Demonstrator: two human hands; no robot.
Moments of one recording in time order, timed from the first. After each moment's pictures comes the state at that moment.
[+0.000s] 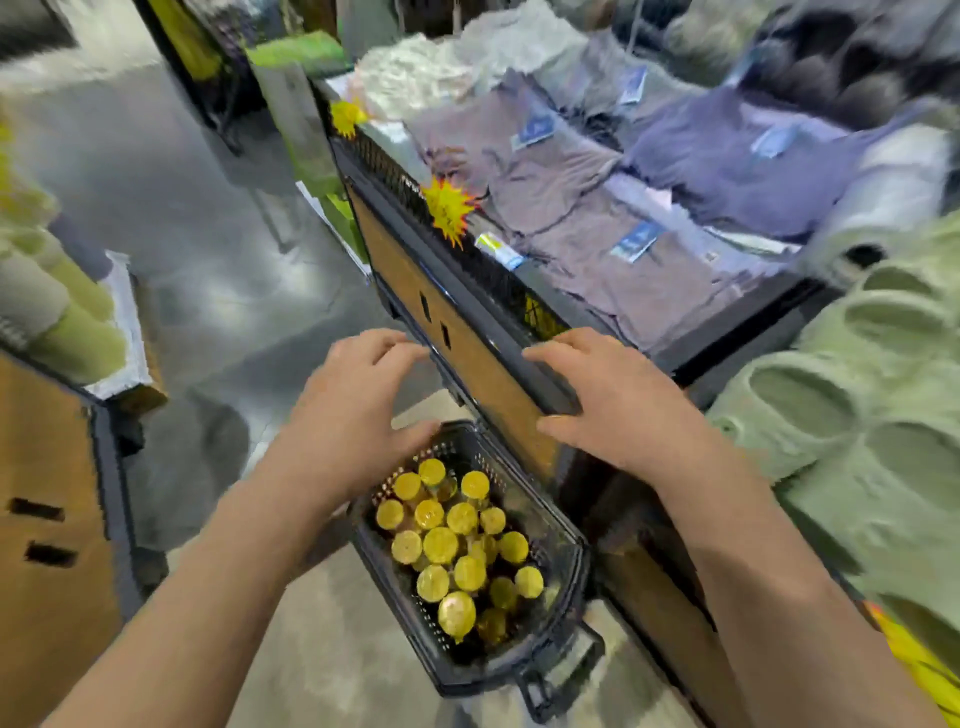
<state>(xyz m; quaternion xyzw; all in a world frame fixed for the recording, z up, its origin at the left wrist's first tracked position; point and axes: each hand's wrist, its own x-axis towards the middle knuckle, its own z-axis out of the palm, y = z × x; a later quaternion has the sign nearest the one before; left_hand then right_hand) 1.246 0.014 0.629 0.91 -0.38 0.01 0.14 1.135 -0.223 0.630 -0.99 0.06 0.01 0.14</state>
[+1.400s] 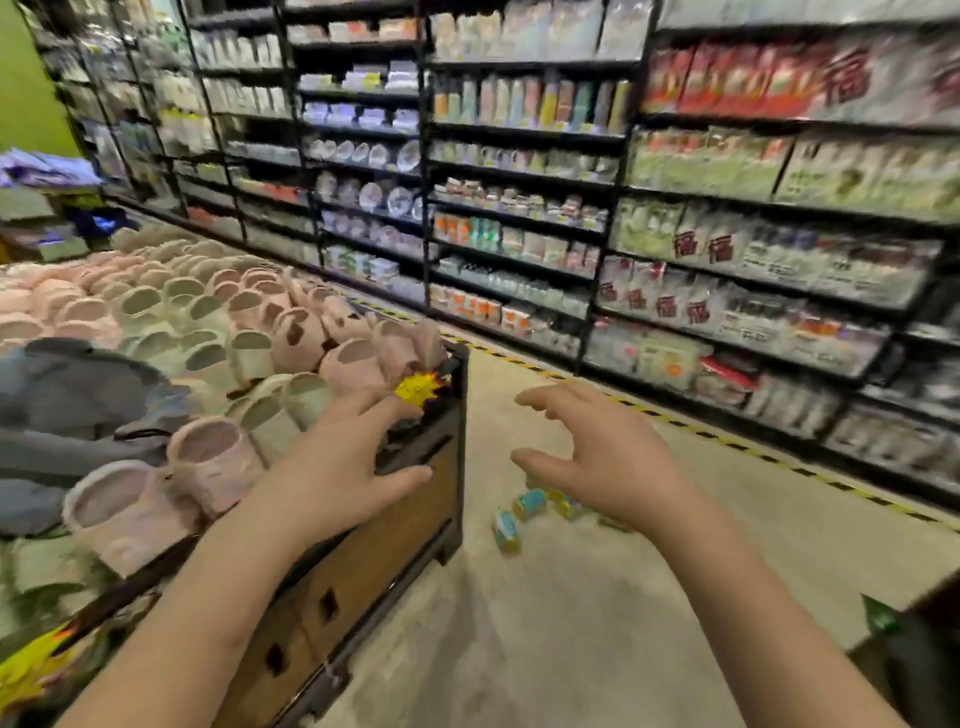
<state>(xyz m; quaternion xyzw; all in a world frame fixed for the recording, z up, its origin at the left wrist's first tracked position) 0.644 -0.053 0.791 0.18 -0.96 -0.14 0.14 0.463 0.153 0.804 -0.51 0.84 -0.20 -0.03</state>
